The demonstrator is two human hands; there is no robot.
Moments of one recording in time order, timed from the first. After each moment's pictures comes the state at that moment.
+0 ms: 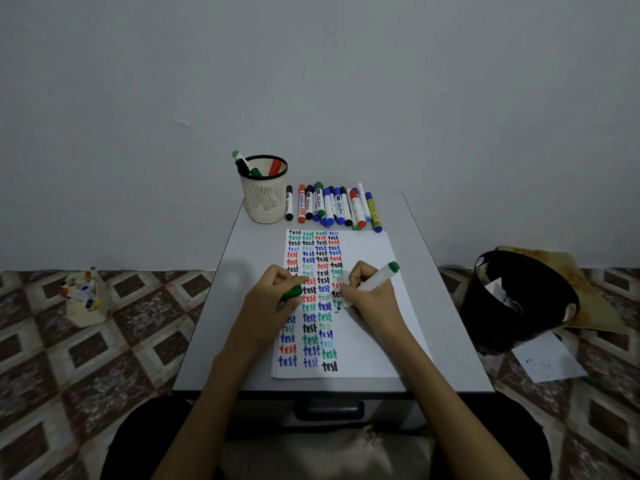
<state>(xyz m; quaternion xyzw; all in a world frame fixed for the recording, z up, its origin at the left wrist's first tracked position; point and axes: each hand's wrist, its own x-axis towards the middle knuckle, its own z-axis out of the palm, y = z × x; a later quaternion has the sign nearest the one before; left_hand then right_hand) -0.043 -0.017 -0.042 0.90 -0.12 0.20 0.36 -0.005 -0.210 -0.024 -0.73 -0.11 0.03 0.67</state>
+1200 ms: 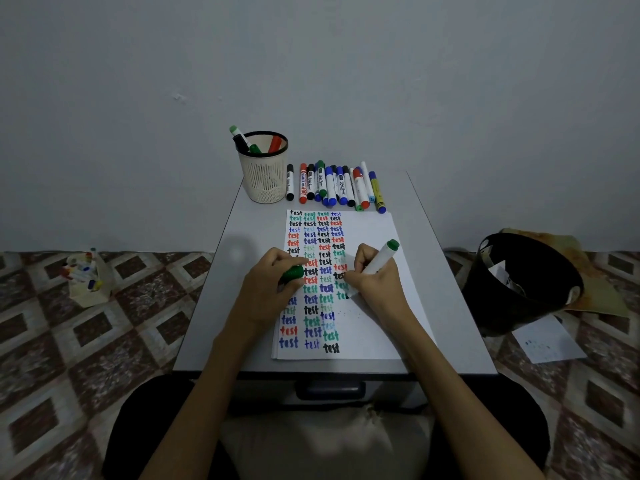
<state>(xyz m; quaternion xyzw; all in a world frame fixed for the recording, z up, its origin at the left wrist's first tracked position) -0.044 -0.018 -0.041 0.90 -0.10 0.20 0.36 -0.007 -0.211 -0.027 -0.73 -0.11 0.01 0.67</state>
